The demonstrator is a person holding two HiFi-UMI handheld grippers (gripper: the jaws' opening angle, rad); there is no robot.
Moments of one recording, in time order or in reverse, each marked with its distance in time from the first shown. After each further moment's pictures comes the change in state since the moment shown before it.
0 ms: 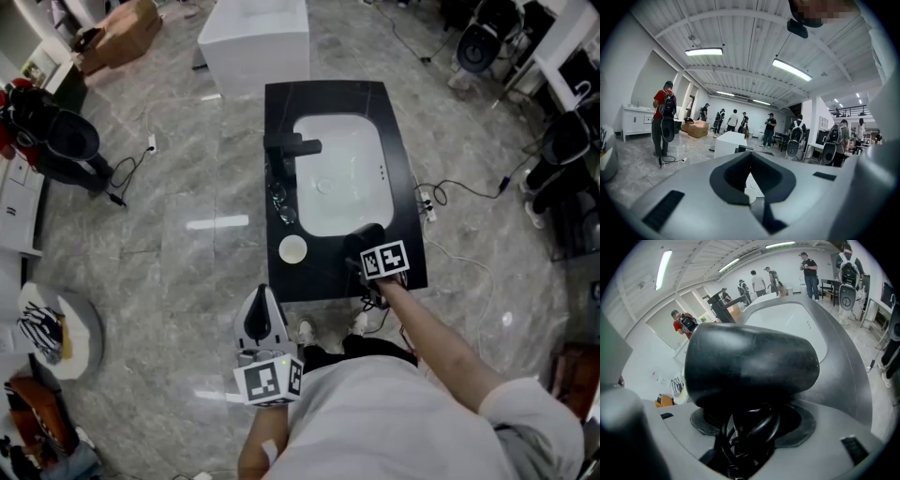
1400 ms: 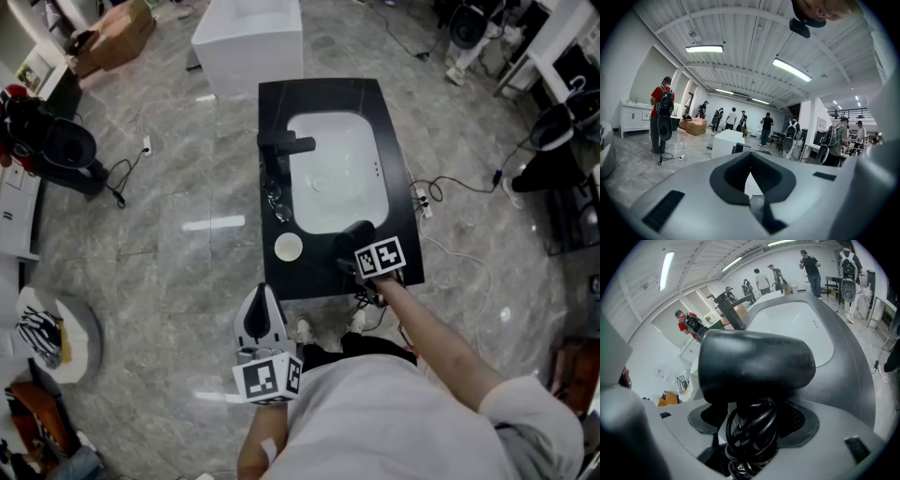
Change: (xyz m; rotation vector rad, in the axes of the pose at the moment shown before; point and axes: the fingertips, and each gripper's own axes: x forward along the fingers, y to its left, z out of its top) left arm 0.002 -0.006 -0.004 -0.022 0.023 -0.024; right arm -0.006 0.016 0.001 -0.023 0.020 0.055
